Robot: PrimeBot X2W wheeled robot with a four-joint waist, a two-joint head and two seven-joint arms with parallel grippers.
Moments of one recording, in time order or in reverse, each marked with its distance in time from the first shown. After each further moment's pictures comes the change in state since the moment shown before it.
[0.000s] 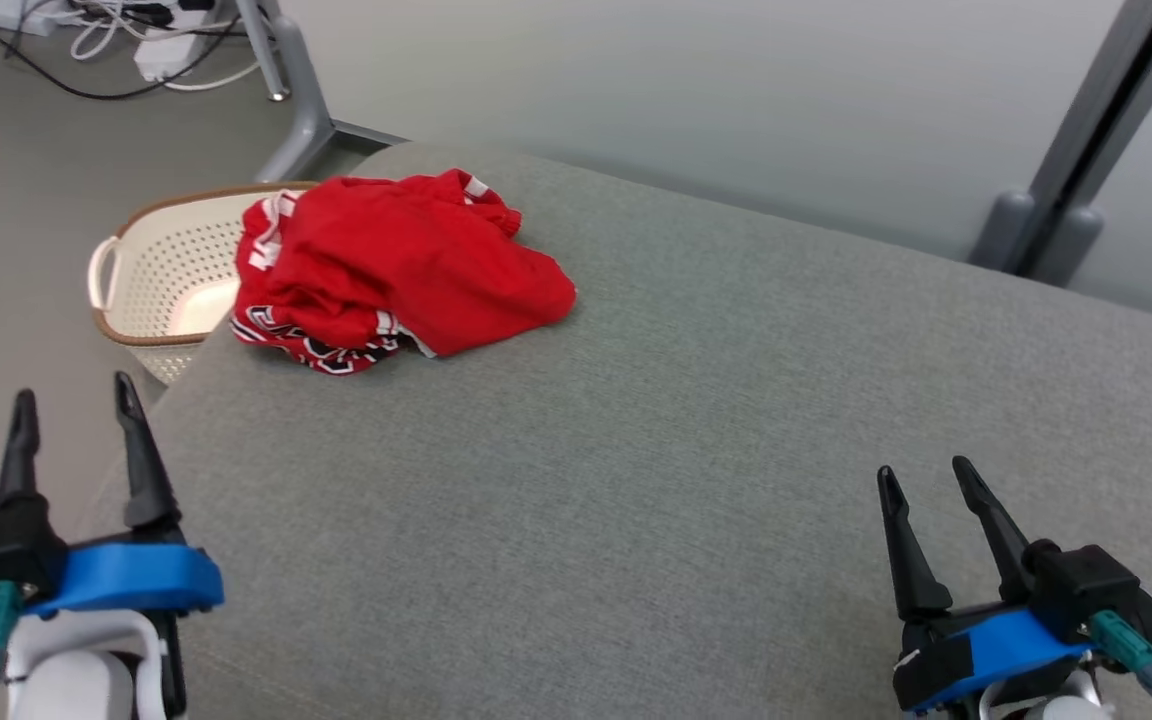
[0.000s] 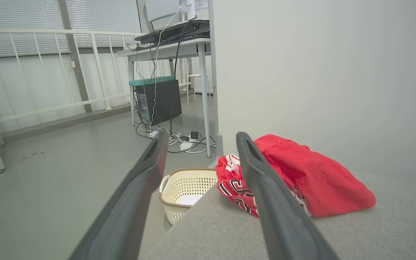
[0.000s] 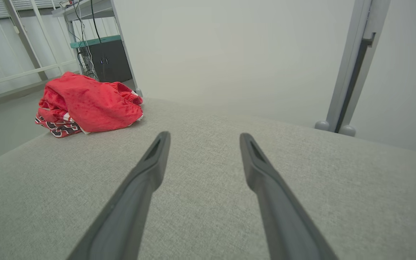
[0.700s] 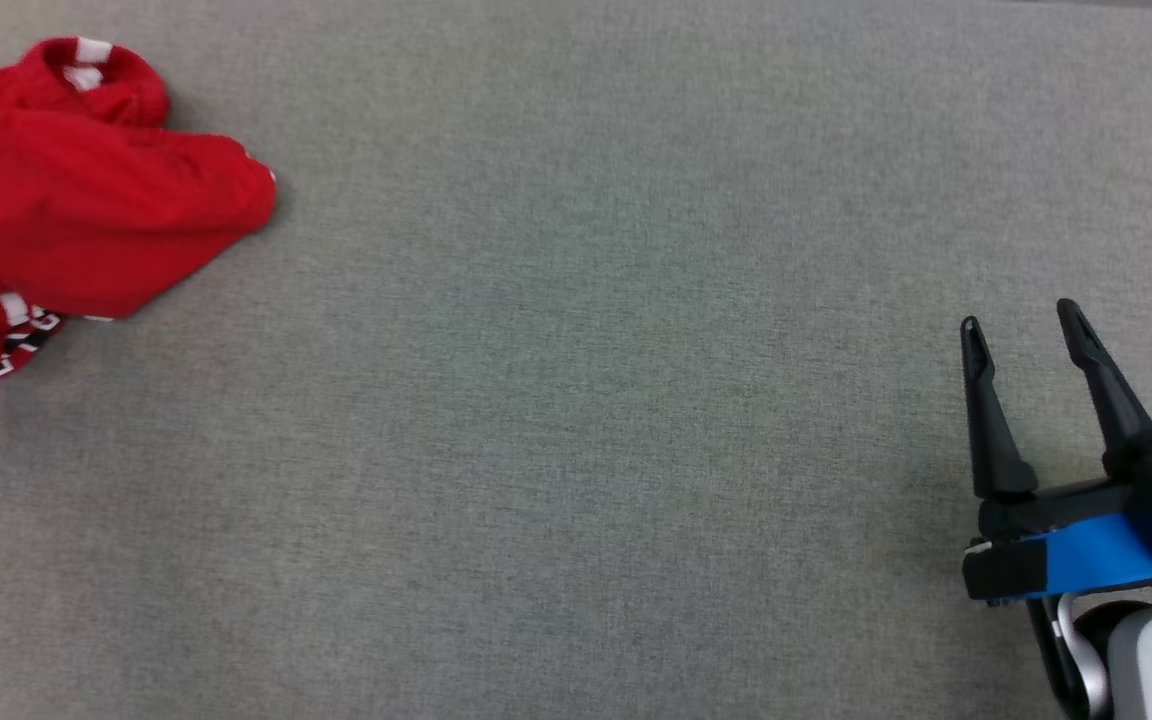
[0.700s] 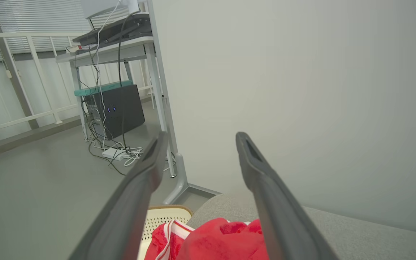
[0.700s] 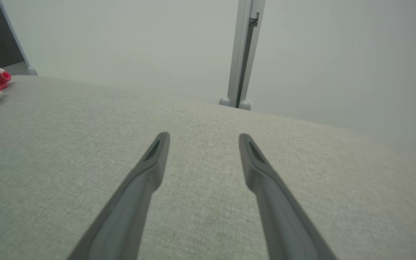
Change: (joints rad) left arm -0.495 0.231 0.165 0.212 -0.134 -0.074 0.049; right arm -0.089 -0.014 -0.074 -0.289 -0.139 0.000 0.108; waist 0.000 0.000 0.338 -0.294
